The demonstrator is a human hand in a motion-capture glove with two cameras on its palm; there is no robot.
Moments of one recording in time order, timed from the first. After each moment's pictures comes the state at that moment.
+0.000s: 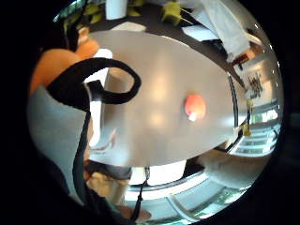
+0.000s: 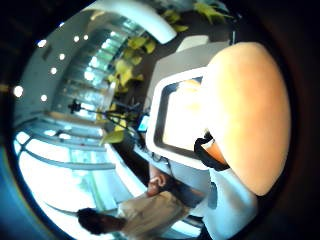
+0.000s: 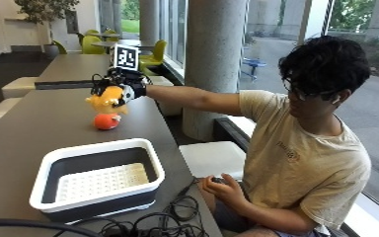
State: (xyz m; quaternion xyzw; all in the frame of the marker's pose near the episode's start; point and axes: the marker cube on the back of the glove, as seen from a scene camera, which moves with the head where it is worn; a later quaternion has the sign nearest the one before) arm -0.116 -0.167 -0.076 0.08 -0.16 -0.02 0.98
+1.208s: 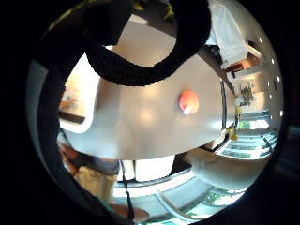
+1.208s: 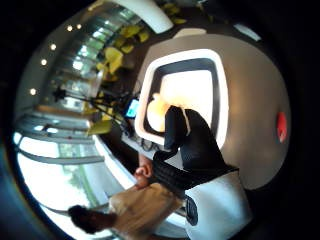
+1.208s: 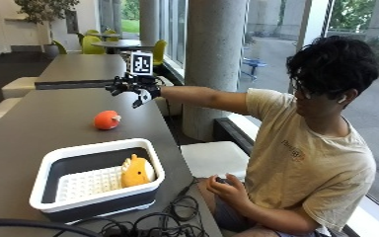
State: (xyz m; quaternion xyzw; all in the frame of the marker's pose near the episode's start) arm -0.080 -0.098 -0.048 0.03 -0.09 0.03 1.00
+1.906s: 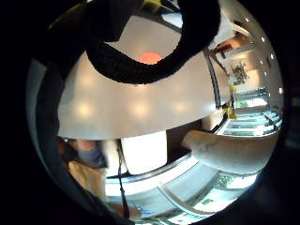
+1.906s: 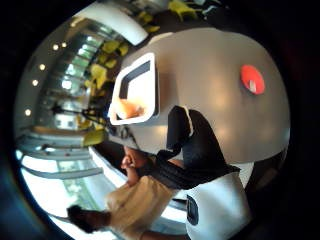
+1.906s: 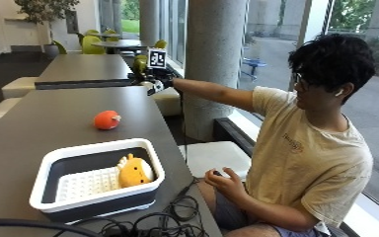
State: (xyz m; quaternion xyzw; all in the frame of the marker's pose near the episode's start) arm 0.075 0.021 -0.046 0.02 -0.02 0.10 0.99
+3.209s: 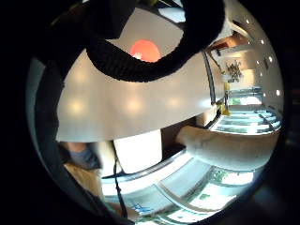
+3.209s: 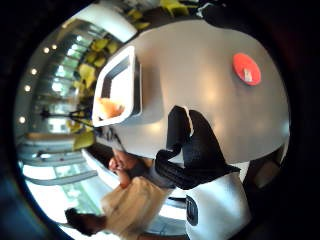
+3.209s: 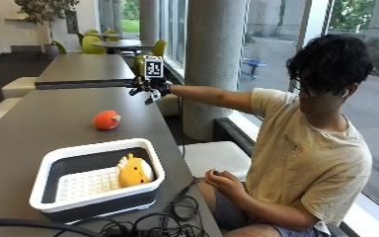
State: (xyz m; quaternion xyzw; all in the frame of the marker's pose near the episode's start) arm 0.011 -0.012 -0.018 0.00 -0.01 0.09 1.00
